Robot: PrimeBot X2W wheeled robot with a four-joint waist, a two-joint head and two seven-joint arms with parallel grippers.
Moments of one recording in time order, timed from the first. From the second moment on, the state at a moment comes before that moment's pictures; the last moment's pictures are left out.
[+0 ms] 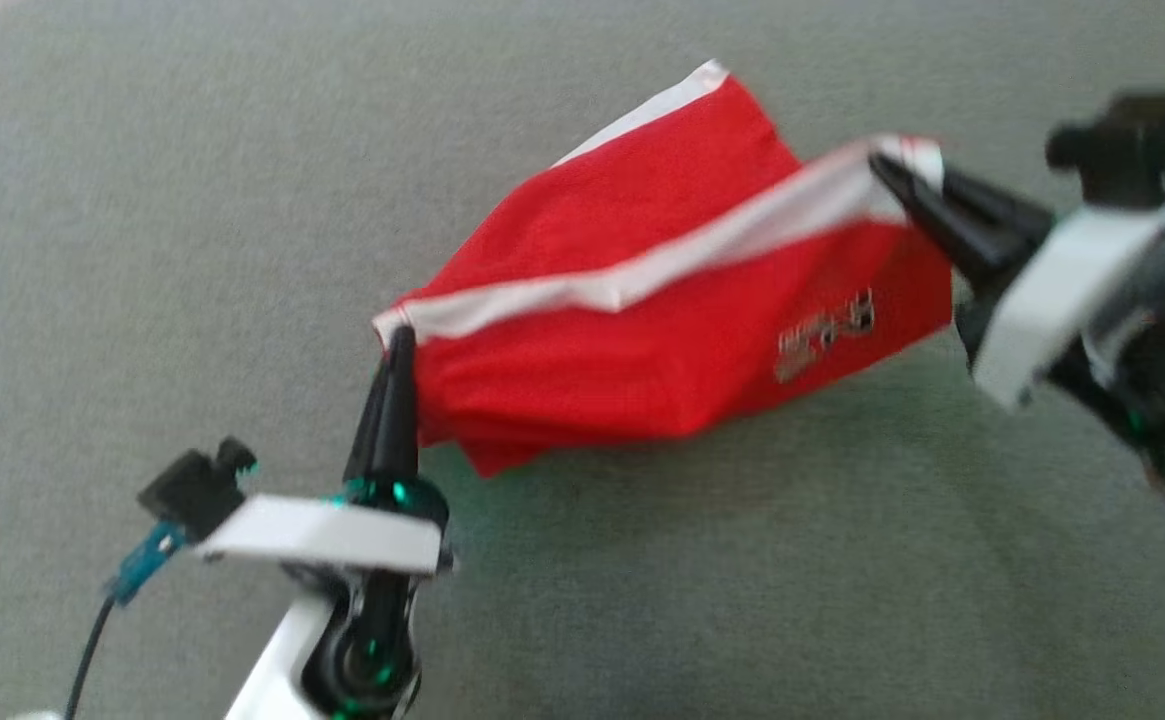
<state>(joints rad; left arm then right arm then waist) -0.19 0.19 -0.50 -0.01 -1.20 -0.05 -0.16 -0.54 -0.60 0.51 -0.09 0.68 0.12 0.44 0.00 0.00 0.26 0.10</state>
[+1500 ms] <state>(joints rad) -0.37 0.11 -0.44 0.40 -0.85 -0.05 -0.26 -1.04 -0.48 0.96 0.70 0.93 0.12 0.22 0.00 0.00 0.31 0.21</state>
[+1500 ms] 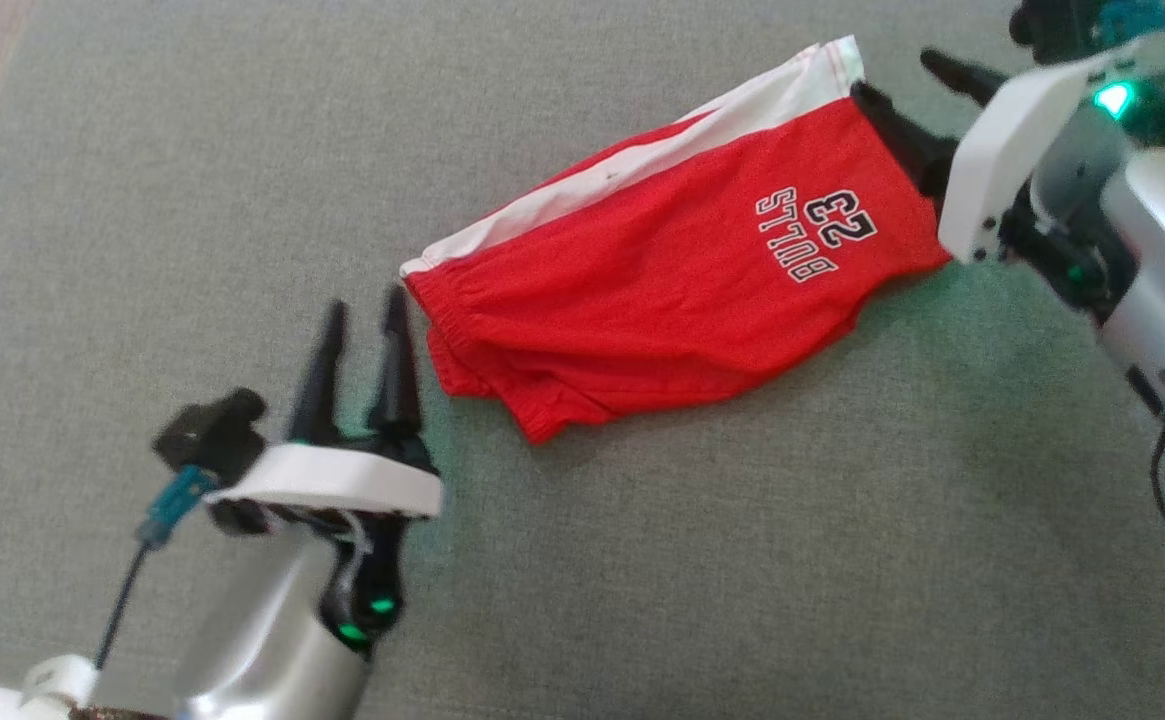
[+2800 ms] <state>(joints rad) -0.38 0.06 -0.22 0.35 -0.36 -0.11 -0.26 -1.09 -0.20 0.82 1.27 0.79 0.12 0.14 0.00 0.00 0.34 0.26</state>
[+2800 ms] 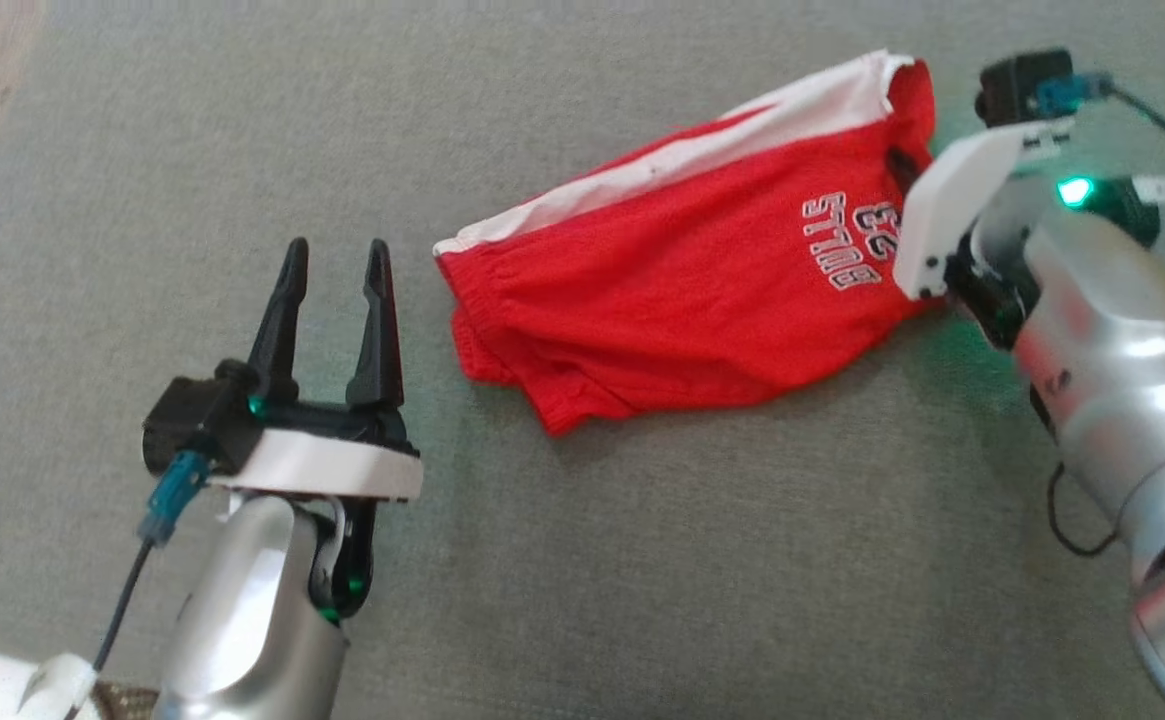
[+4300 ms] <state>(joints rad) -0.28 0.11 -0.25 0.36 -0.34 -0.12 -0.25 -1.04 -0.07 0.81 1.29 0.58 0.12 0.13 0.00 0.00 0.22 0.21</state>
